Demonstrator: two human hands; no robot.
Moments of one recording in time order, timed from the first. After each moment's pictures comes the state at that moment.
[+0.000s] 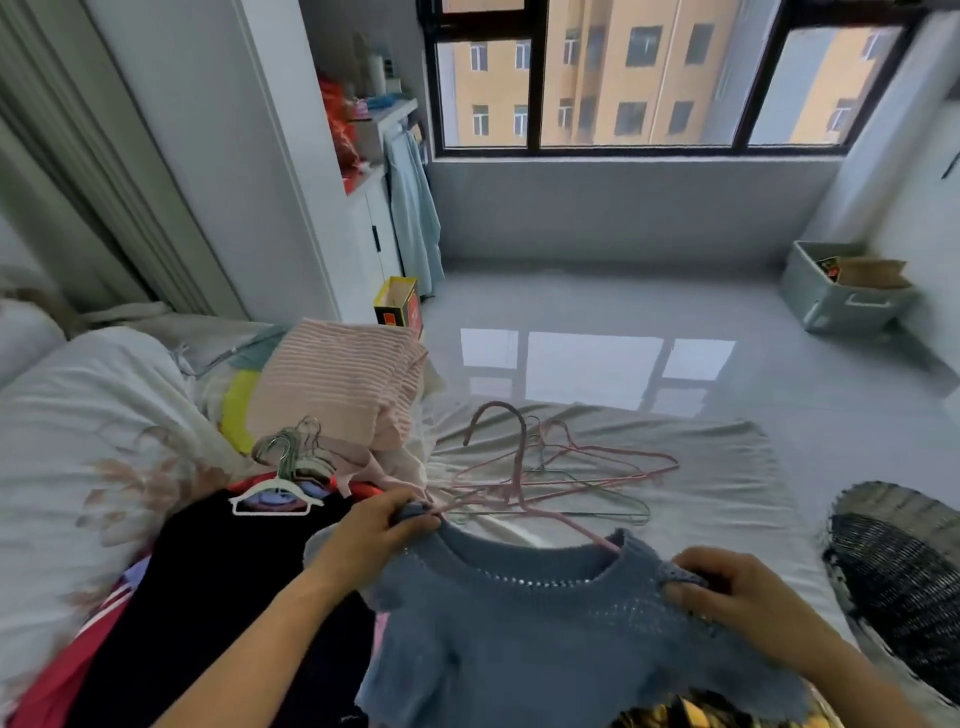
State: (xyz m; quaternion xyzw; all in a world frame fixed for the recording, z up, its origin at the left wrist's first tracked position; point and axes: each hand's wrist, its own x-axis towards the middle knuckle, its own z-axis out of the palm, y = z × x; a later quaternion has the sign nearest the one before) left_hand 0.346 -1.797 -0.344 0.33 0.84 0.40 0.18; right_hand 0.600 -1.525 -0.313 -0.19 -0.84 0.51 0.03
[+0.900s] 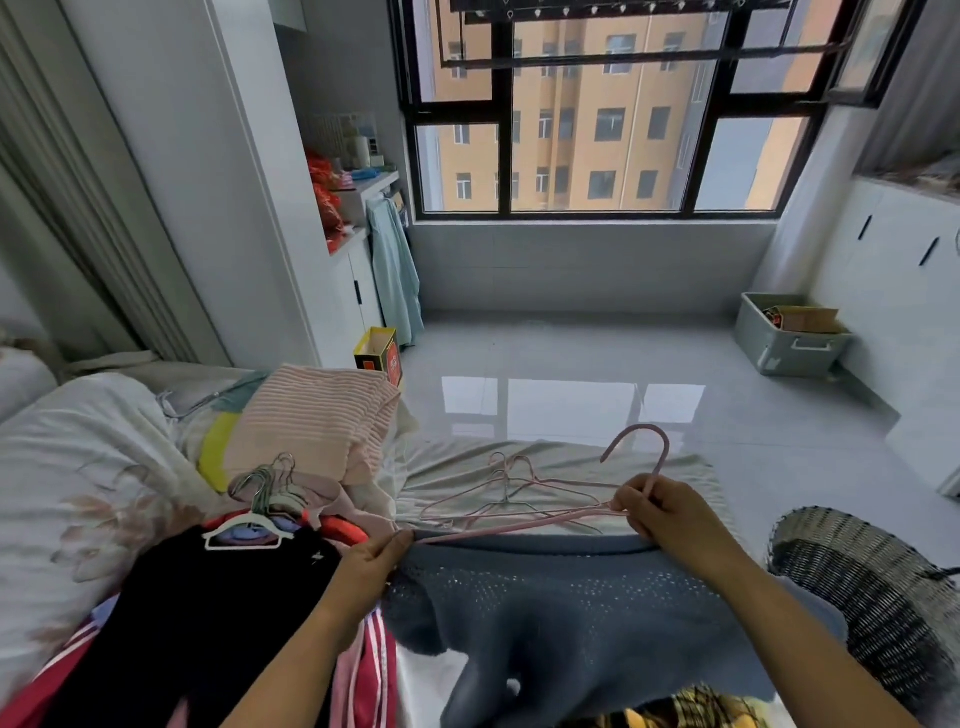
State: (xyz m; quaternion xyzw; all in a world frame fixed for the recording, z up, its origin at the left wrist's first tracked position) left_hand 0.436 -1.767 -0.332 0.12 0.73 0.62 0.25; right_hand 0.607 -1.504 -0.260 -0.26 -0.85 0.44 0.12
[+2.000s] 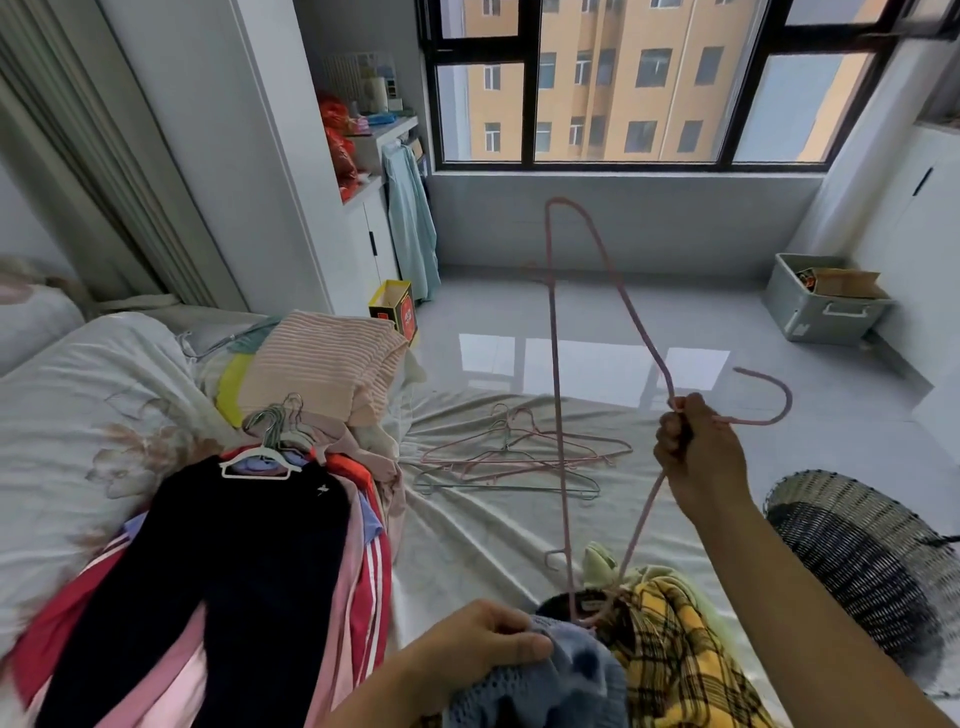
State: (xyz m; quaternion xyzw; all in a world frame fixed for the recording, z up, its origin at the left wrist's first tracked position) left_hand 0.586 -1.727 -0.321 0.20 0.64 0.47 0.57; right_hand 0.616 -1.466 -0.278 -0.28 -0.41 0.80 0.33
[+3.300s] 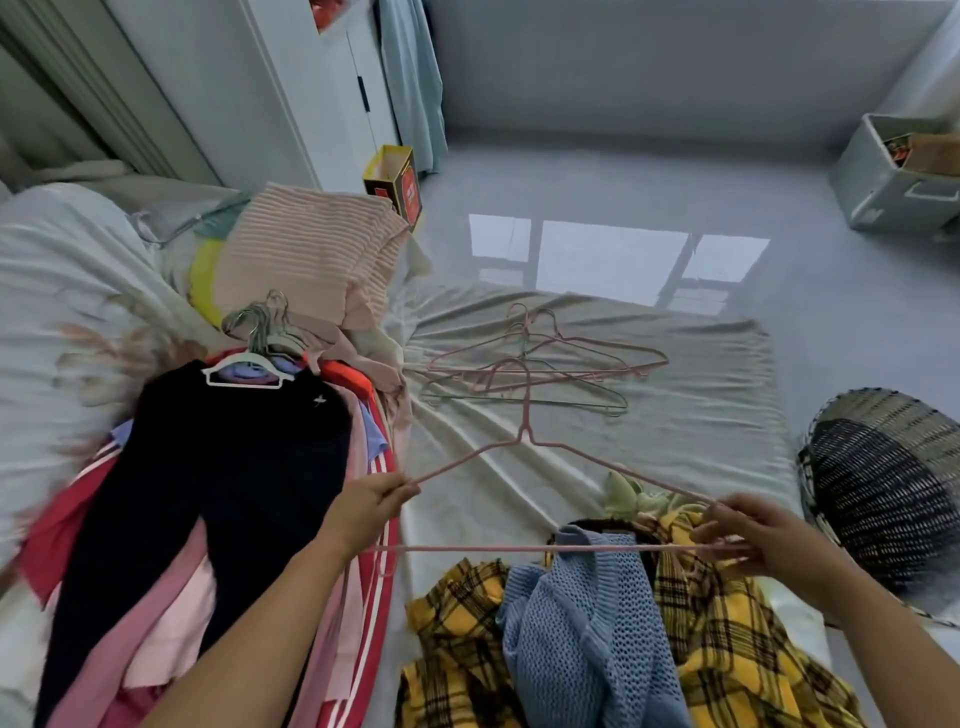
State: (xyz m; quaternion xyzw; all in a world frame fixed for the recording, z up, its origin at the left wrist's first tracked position) left_hand 0.433 -1.772 -0.445 0.19 0.89 0.32 0.27; right_hand 0.671 -1.410 -0.434 -0.40 -0.68 0.60 -0.11
